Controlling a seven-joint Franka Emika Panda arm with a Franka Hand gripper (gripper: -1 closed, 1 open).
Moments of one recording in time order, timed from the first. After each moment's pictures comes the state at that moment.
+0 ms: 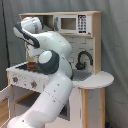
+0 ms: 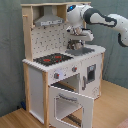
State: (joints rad) arm -0.35 0.78 1.74 -1.31 -1.05 0.84 0.16
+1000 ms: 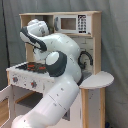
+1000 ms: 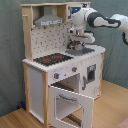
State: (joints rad) arm -0.58 0.79 1.83 -1.51 -1.05 1.00 0.16
